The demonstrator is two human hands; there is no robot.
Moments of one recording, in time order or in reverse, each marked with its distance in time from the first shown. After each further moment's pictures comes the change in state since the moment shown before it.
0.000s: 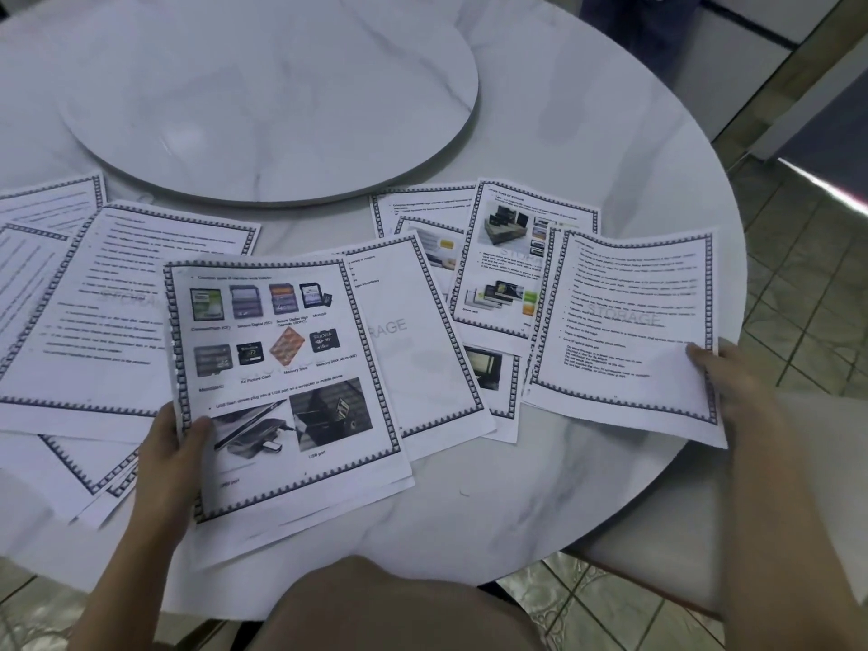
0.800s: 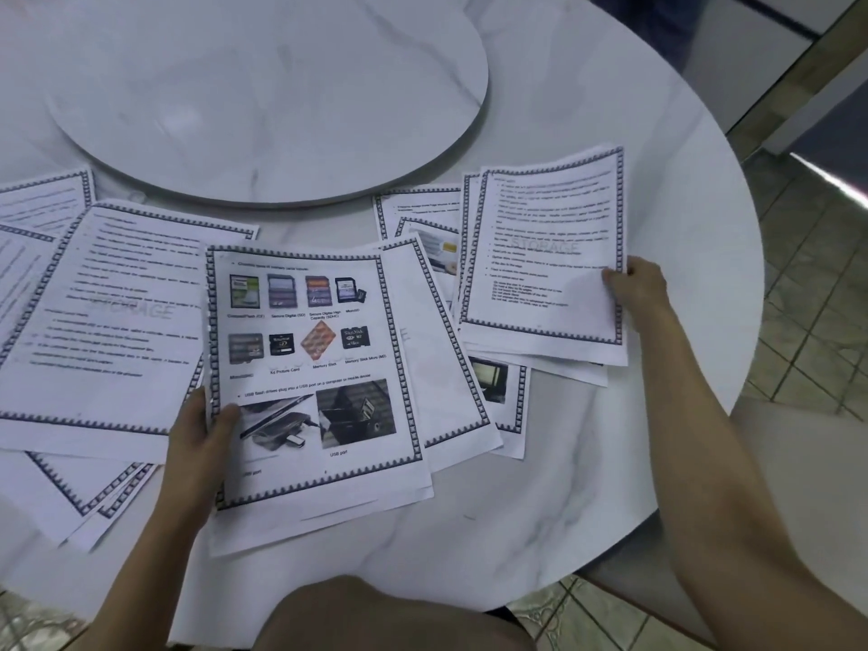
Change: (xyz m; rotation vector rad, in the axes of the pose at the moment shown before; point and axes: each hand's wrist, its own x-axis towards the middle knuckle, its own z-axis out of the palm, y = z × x) left_hand 0.024 0.010 0.024 0.002 -0.079 0.059; right_hand 0.039 -0.088 0.113 -0.257 -0.046 -0.229
